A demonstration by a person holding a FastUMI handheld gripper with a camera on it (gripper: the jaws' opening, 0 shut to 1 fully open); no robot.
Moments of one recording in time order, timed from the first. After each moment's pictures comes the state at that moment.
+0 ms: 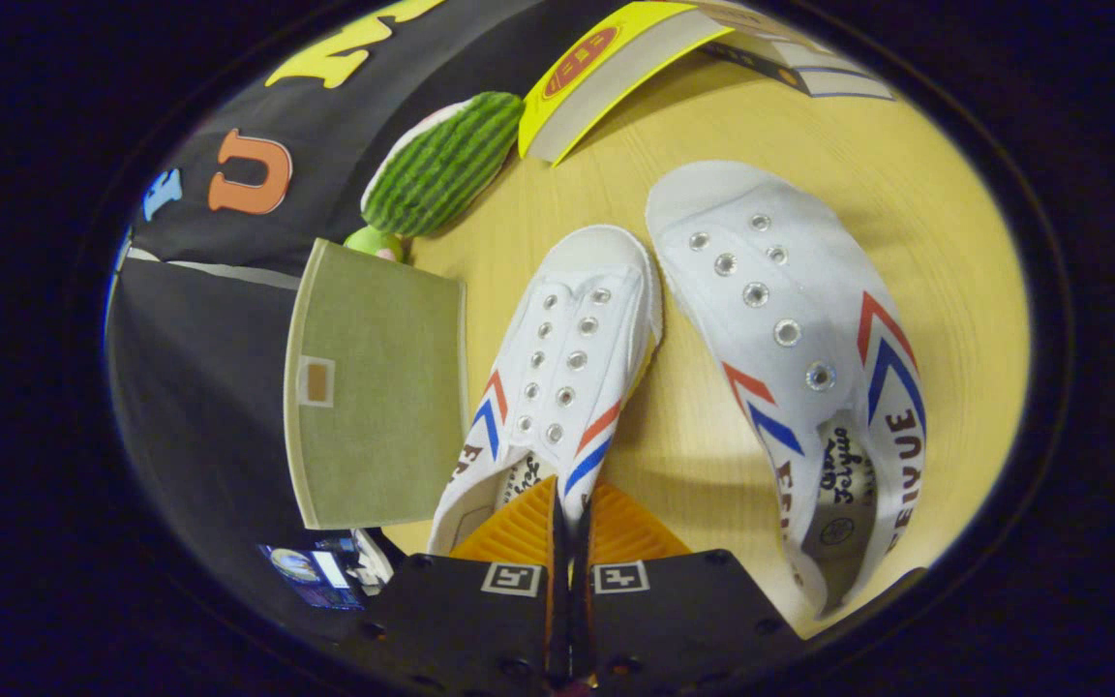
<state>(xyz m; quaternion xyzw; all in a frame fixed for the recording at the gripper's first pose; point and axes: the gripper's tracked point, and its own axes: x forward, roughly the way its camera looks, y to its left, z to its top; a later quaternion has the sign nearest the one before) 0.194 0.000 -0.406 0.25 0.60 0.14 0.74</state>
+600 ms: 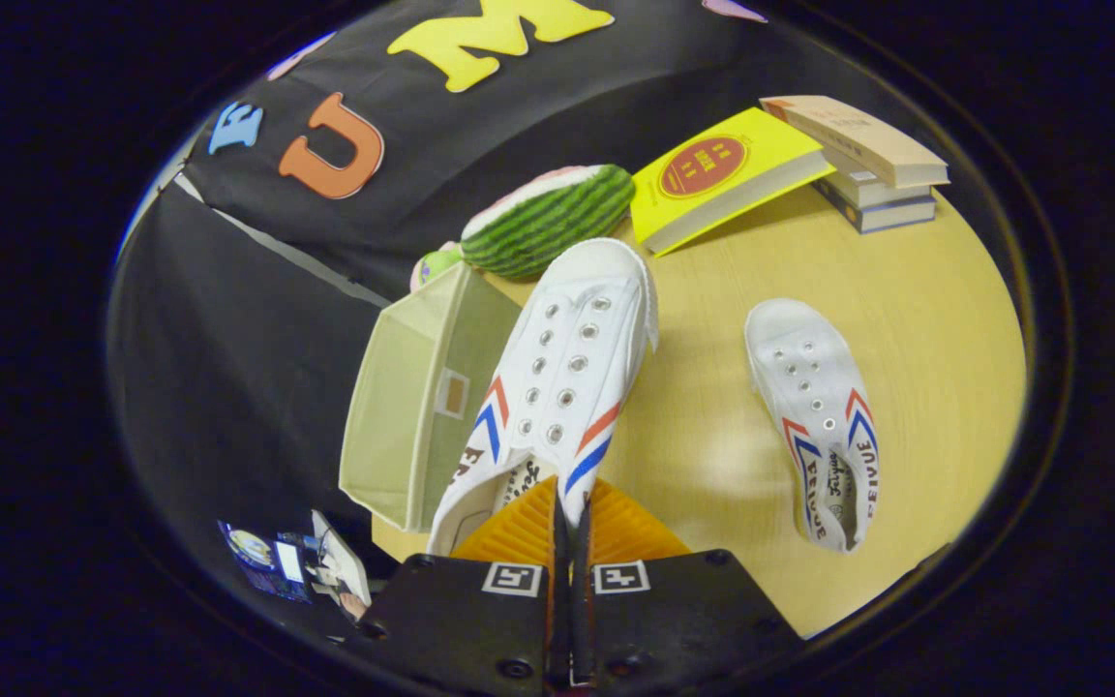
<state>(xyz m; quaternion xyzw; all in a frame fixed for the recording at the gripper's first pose) 0.191 0.050 -0.299 0.16 0.52 0.17 0.82</state>
